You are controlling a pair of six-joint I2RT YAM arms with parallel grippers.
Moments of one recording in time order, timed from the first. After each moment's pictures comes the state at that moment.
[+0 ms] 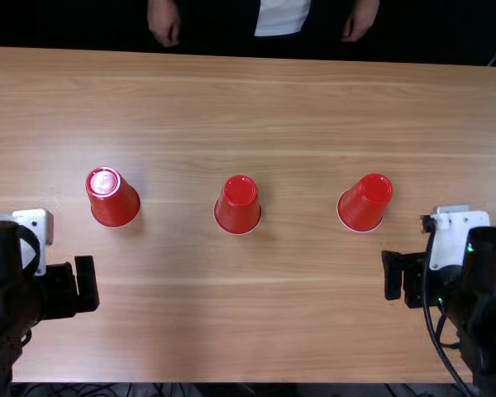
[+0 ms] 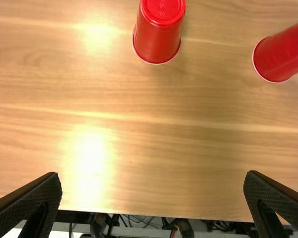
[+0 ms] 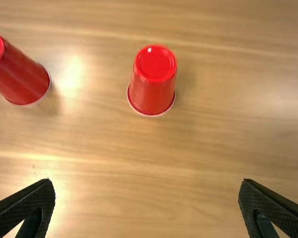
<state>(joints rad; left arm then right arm) 0.03 1.06 1.45 -1.42 0.01 -0.12 0.03 1.01 1.27 -1.11 -0.02 -0.13</state>
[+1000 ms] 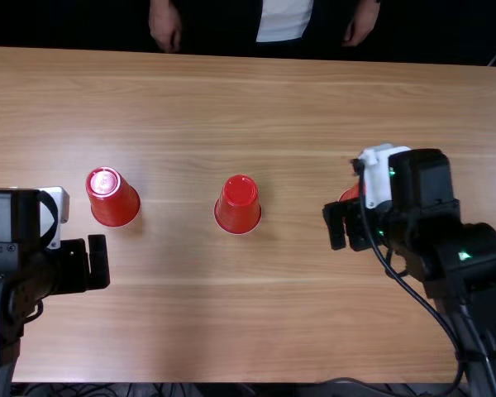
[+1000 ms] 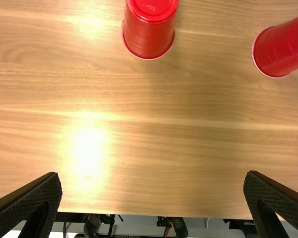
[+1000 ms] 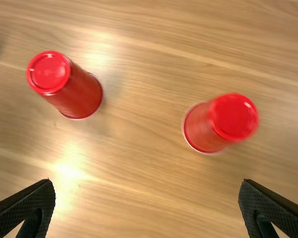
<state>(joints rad) -0.02 1.19 1.50 -1.42 0.01 -0.15 0.27 1.38 1.52 -1.08 -0.04 -0.05</state>
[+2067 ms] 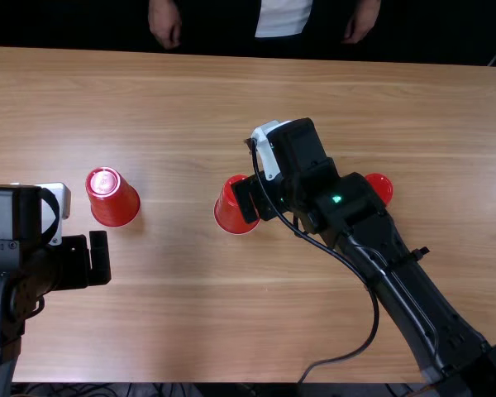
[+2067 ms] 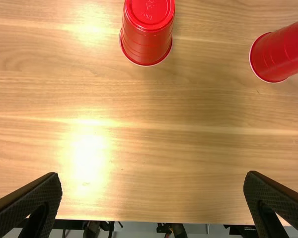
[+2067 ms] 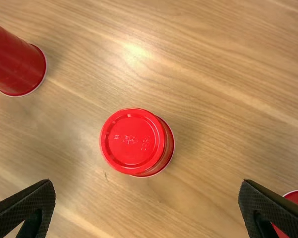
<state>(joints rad) -0.03 1.20 1.50 -1.39 0.01 -0.15 0.52 1.73 1.60 -0.81 -0.05 0.01</state>
